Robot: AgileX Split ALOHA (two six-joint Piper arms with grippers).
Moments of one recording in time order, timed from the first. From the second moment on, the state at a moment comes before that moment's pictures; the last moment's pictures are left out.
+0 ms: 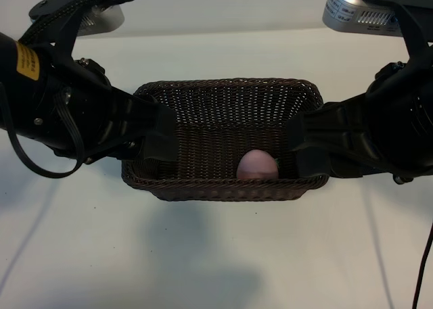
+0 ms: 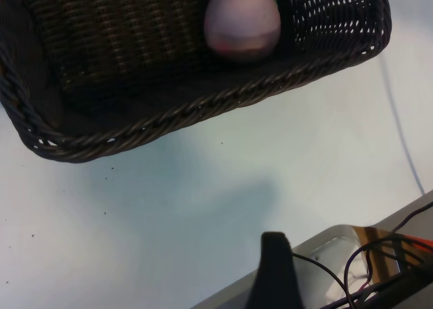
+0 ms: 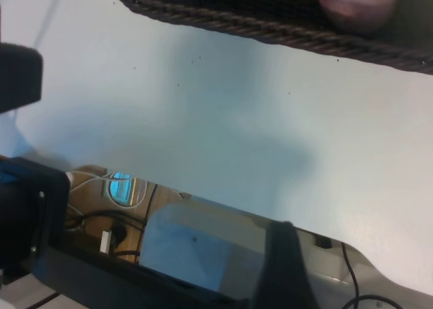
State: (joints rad) left arm -0.65 1.27 -1.23 -0.26 1.06 -0.35; right arm 0.89 1.22 -1.31 0.13 1.22 0.68
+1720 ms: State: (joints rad) left arm -0.65 1.27 -1.23 -0.26 1.06 -0.35; right arm 0.89 1.22 -1.28 0.15 1.22 0.67
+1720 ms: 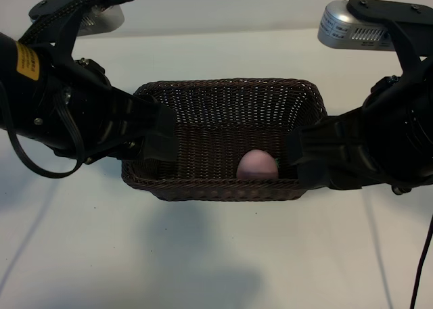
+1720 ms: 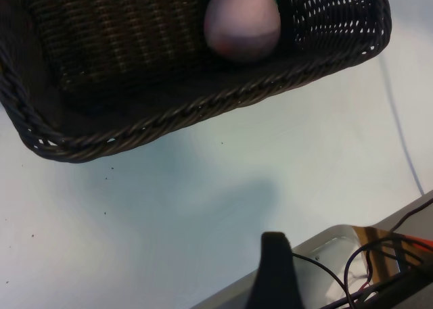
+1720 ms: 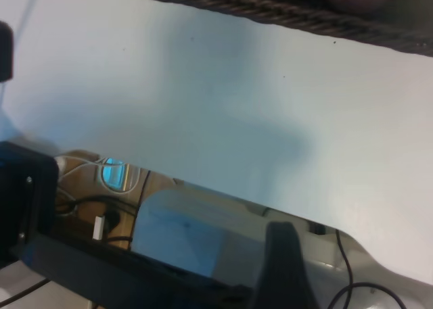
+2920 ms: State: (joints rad) left arm -0.65 1.27 -1.16 -0.25 1.10 -0.35; right arm 0.89 1.22 -1.28 0.18 1.22 0.67
